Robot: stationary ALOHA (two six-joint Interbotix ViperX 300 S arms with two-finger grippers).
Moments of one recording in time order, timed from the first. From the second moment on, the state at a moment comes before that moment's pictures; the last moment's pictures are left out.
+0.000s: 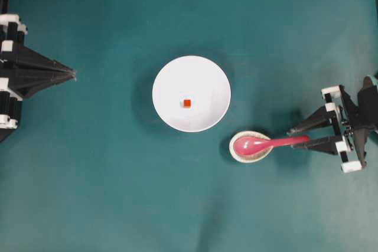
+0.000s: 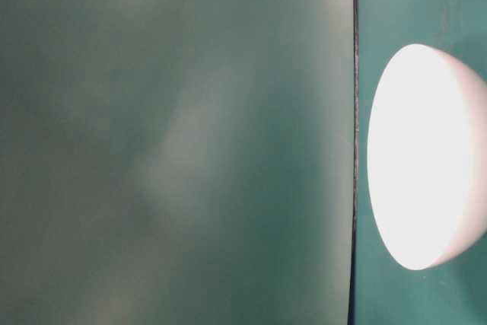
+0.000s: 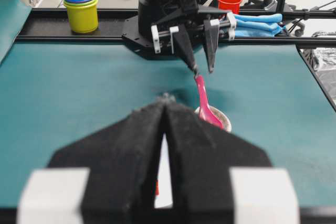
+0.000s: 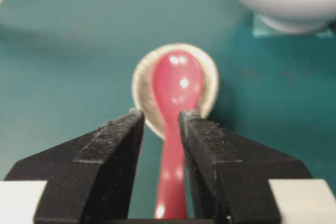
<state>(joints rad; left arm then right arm) 0.00 -0.98 1.17 0.02 -0.25 -0.01 0.37 -0.07 1.46 0.23 -1.14 0.13</state>
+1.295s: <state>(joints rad) 0.00 -0.98 1.17 0.02 -0.22 -0.01 0.36 -0.08 1.37 0.26 -1.03 0.16</state>
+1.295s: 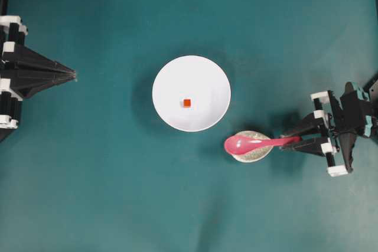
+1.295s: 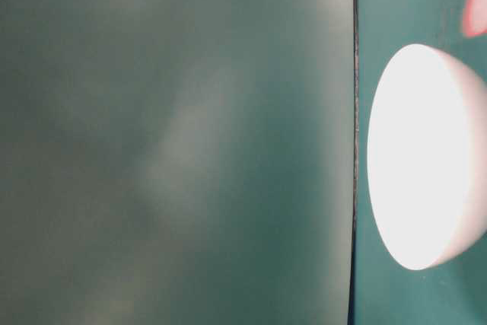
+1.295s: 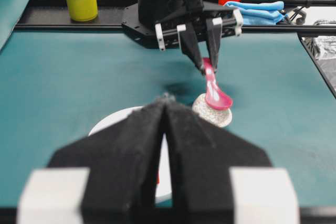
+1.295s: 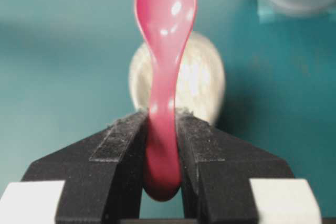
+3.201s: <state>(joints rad) 0.00 -1.10 1.14 0.02 -0.06 0.02 -0.10 0.04 0.37 0.16 0.84 0.13</state>
